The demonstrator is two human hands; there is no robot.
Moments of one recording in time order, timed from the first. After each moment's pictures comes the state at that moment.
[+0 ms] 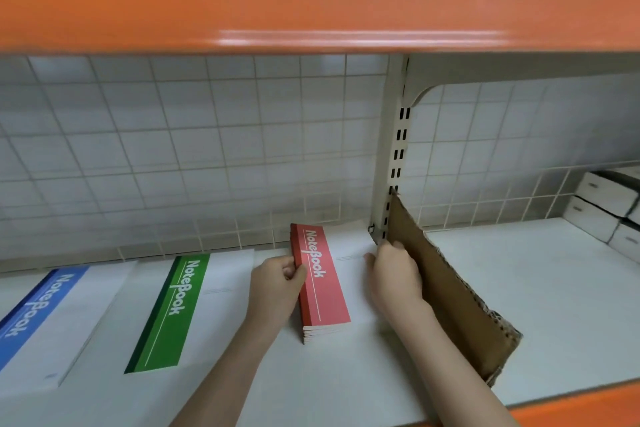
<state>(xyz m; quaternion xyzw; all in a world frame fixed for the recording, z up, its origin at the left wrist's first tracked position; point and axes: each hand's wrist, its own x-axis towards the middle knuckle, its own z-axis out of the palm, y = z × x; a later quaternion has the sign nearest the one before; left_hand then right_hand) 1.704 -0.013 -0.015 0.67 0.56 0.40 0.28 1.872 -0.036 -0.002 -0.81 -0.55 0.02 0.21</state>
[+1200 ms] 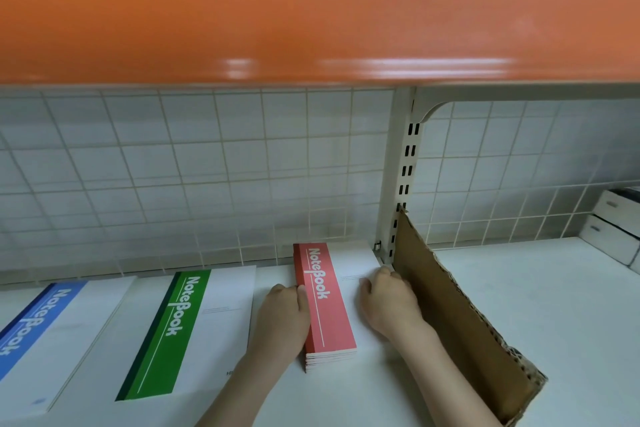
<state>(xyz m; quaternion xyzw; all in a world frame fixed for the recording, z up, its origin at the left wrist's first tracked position) 1.709 -0.005 -0.034 0.73 0.61 0.26 0.14 1.868 -0.025 -0.011 -0.79 -0.58 0.11 0.17</state>
